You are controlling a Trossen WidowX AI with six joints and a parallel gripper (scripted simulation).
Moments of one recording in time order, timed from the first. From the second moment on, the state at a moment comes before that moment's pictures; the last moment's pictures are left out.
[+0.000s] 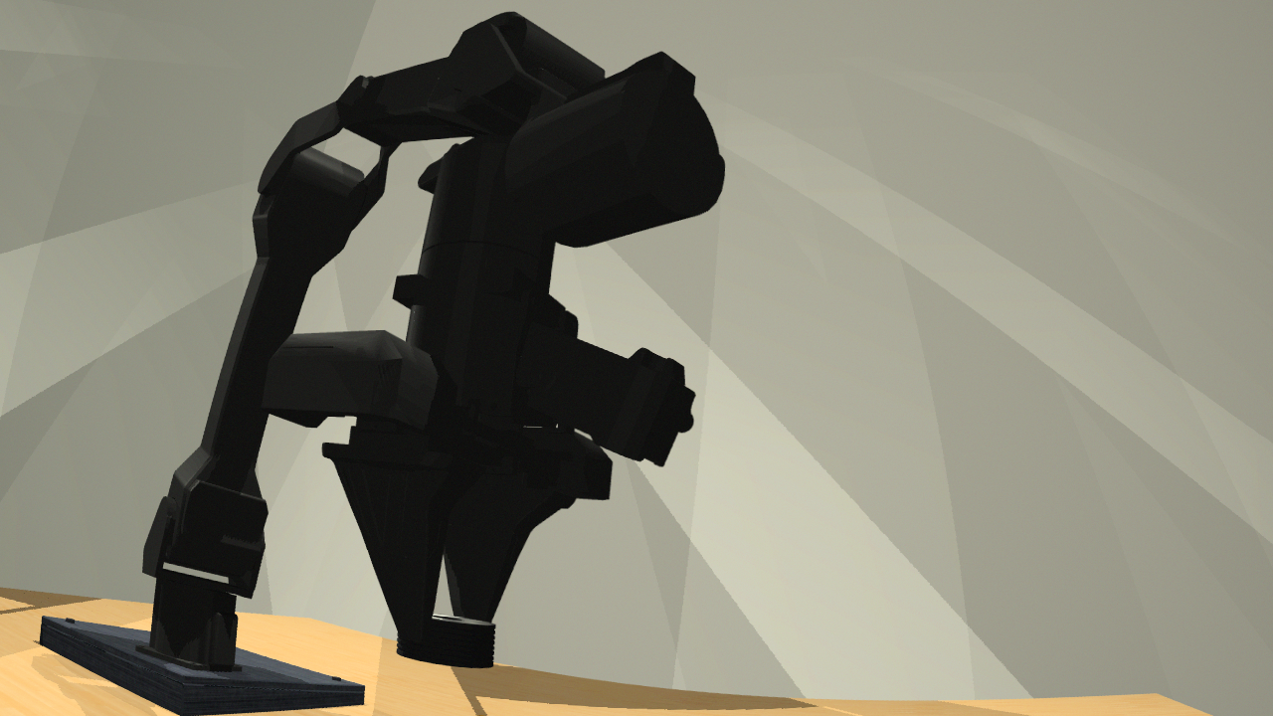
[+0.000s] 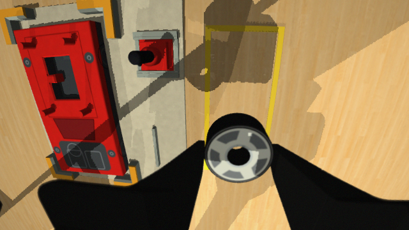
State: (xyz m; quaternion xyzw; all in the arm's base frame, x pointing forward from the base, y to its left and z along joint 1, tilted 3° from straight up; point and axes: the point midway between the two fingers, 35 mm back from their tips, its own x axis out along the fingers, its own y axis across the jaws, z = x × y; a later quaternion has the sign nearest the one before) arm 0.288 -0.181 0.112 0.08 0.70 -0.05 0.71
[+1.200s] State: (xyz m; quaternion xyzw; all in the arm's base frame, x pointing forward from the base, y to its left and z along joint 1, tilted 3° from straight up) arm 0.276 -0.186 0.011 0.08 0.70 -0.04 0.70
